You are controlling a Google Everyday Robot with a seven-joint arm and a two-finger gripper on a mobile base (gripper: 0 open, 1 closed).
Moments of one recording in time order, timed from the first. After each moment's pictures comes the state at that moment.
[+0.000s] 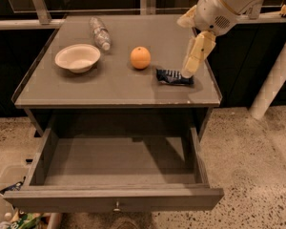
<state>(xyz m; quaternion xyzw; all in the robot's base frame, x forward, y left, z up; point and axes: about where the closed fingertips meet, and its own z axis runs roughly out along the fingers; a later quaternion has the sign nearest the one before) 0.605 -0.120 0.958 -0.66 0.69 0.10 0.28</state>
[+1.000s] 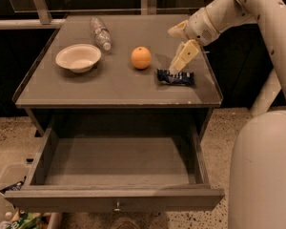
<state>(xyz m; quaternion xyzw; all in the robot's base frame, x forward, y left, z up) 0.695 -0.111 0.898 -0.63 0.67 0.21 0.33</state>
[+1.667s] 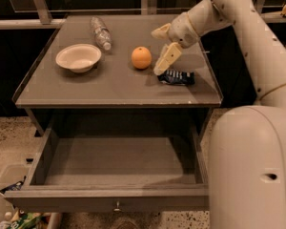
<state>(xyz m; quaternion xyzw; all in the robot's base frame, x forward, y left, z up) 0.718 -0.069 0.880 -0.65 0.64 0.24 0.35</state>
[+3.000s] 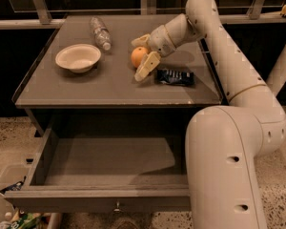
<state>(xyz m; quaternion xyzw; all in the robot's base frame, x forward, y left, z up) 0.742 0.000 0.840 -0.65 0.60 0.30 0.35</state>
